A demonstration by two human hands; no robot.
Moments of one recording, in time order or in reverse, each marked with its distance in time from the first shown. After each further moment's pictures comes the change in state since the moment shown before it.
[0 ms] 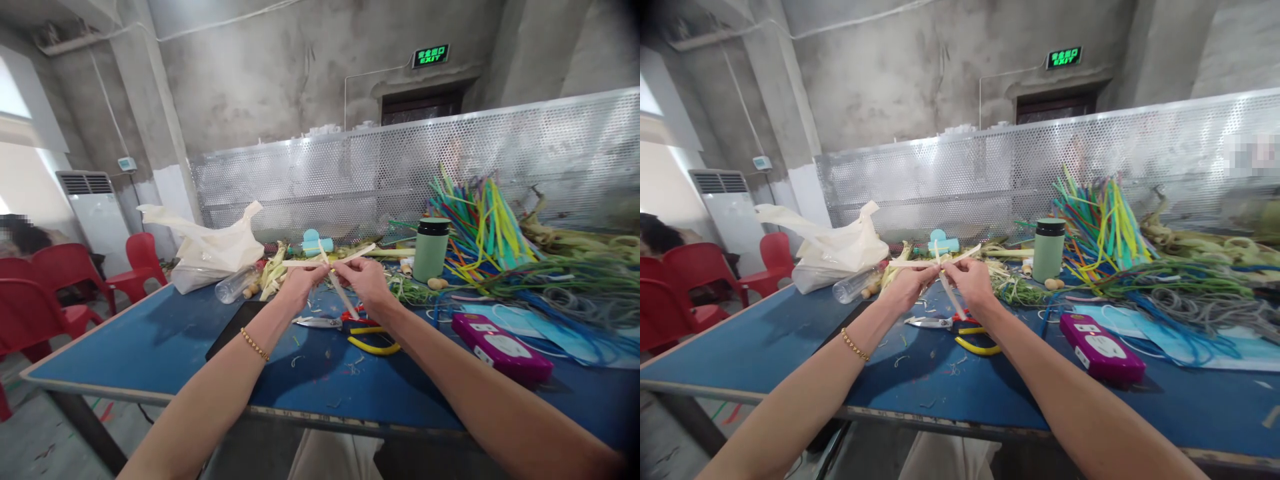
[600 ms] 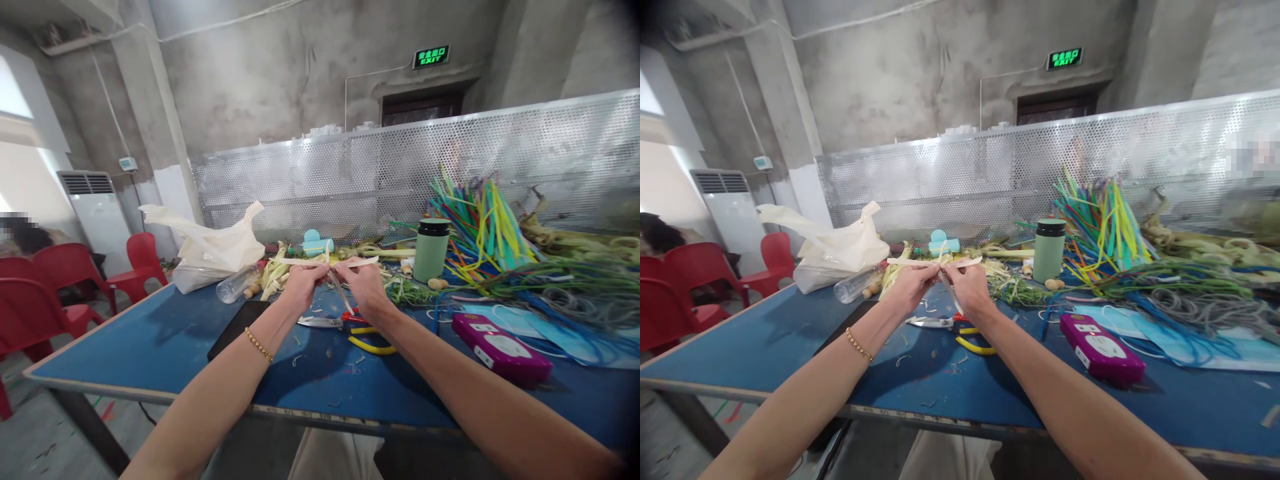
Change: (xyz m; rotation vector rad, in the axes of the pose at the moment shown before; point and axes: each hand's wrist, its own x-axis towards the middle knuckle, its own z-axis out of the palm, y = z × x) left_hand 0.001 -0.003 0.003 -0.070 0.037 -0.022; right_hand 0.000 0.008 0.004 -0.047 0.030 -0.089
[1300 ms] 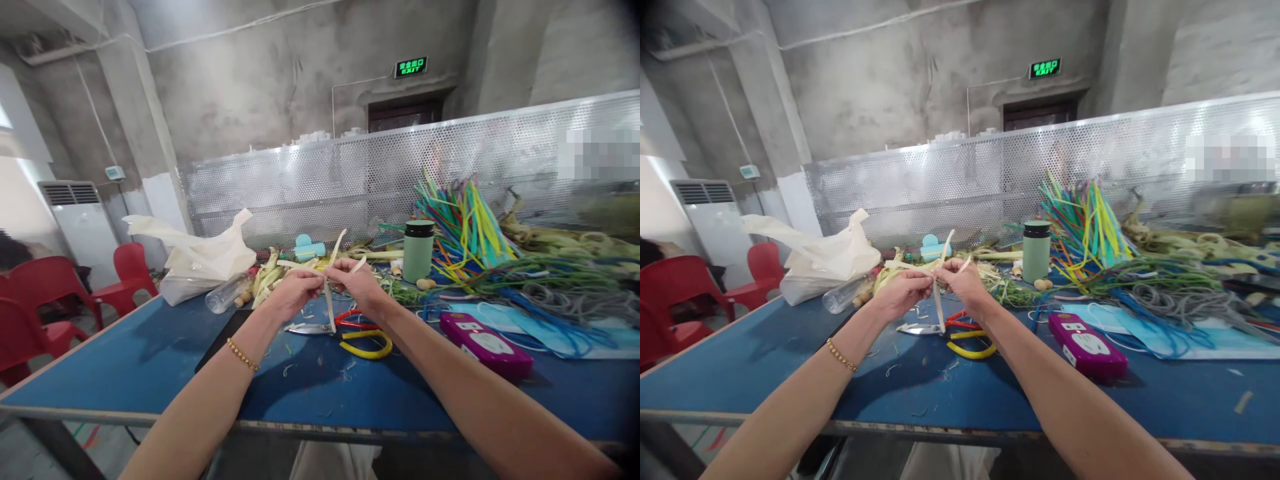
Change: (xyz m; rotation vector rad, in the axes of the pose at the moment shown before) left_hand -0.007 0.011 0.000 0.074 -0.268 -0.139; right_hand 0.006 -0.013 -0.015 0.112 -0.169 0.106
